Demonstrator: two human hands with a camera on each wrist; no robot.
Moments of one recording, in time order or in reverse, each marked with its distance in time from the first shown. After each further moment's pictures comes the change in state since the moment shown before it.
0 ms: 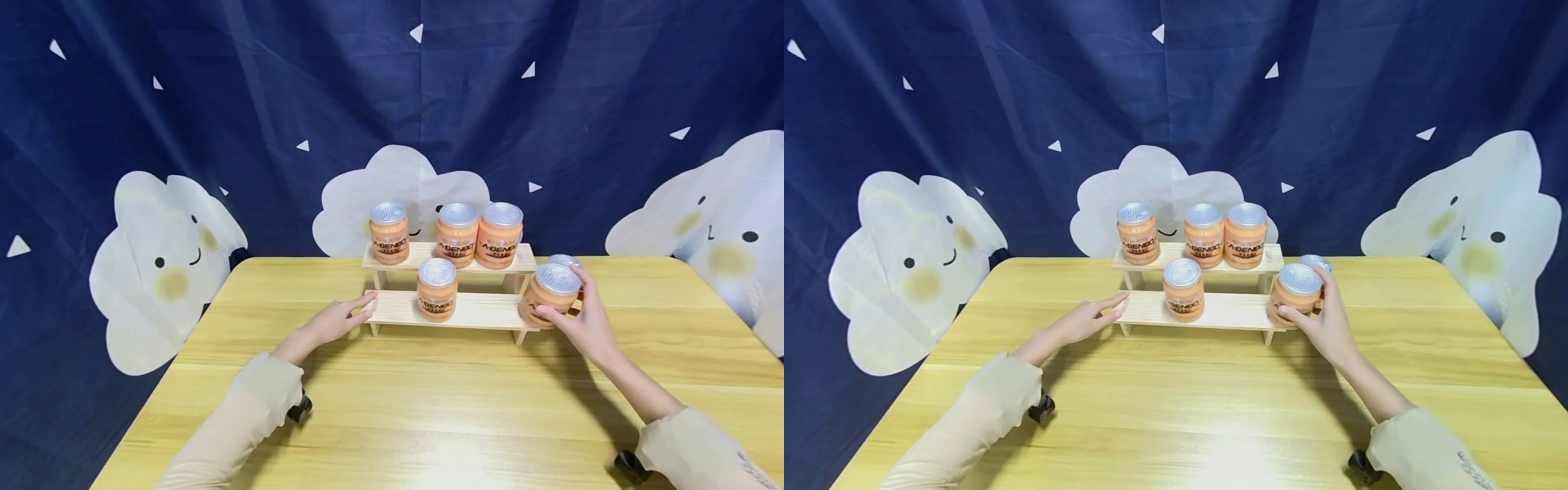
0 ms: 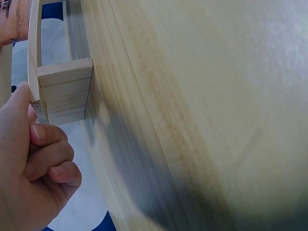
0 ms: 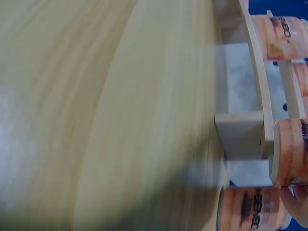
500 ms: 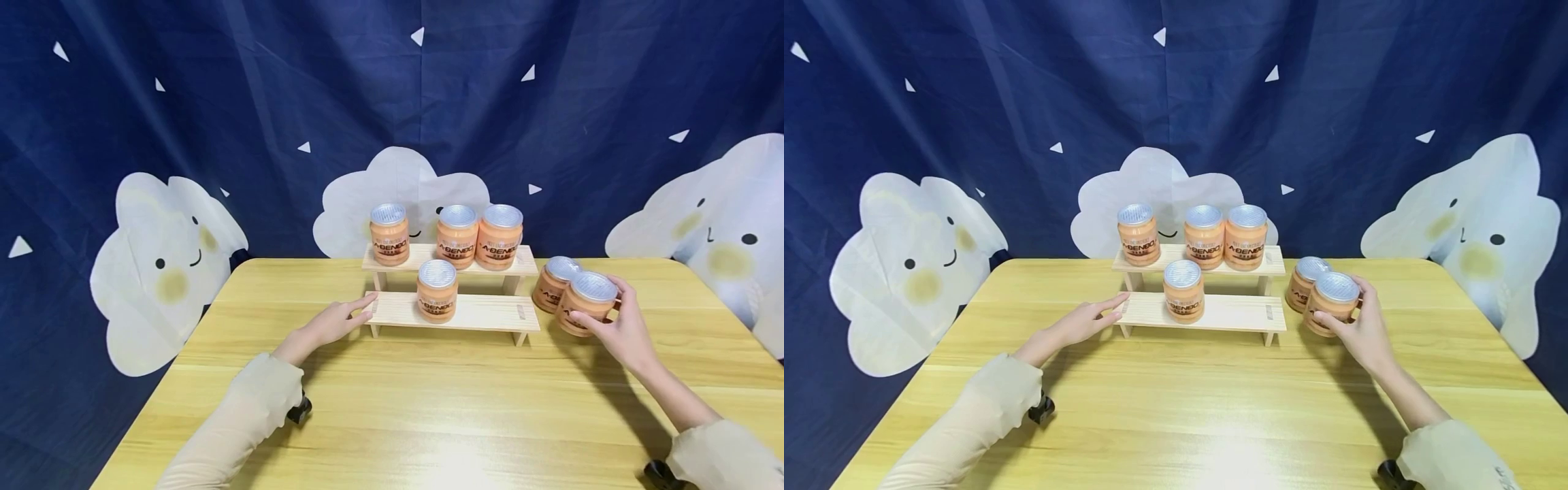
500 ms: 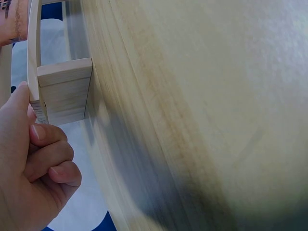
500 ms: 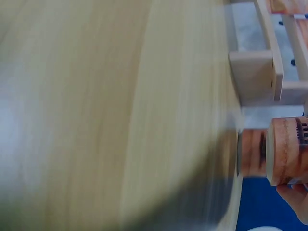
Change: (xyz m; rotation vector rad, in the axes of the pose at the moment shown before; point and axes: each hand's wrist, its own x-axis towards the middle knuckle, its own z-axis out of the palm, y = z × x) left_hand 0.000 -0.001 0.000 0.003 0.006 0.011; right_hand -0.007 0.029 -0.038 -0.126 0.032 0.063
